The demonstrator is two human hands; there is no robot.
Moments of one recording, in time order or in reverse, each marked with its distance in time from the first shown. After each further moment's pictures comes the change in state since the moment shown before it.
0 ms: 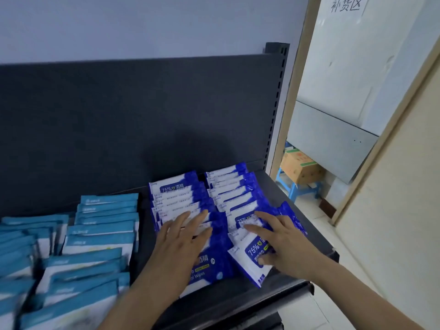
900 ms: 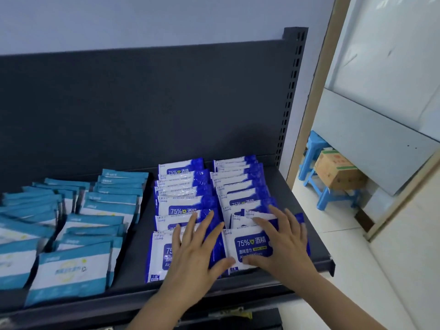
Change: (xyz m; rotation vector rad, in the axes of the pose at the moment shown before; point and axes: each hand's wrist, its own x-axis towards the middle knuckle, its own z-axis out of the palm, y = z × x) left_hand -0.002 0.095 0.035 -0.178 0.075 -0.347; right_hand -0.010 0.028 0.032 0.230 0.250 0.083
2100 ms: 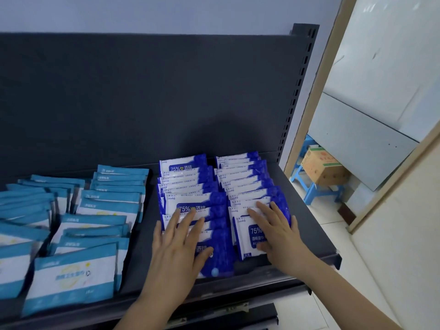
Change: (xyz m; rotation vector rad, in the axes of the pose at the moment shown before) left_hand -0.013 -0.045 -0.017 0.023 0.069 -0.025; right_hand 0.015 -0.031 -0.006 -0.162 -0.234 -0.053
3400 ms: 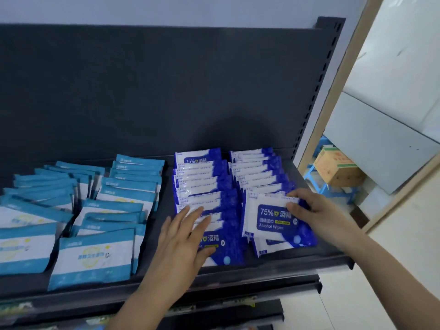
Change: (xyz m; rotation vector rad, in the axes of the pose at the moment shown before) left_hand -0.013 -0.017 0.001 -0.097 0.201 0.116; right_hand 0.001 0.020 -0.055 0.735 0.097 -0.016
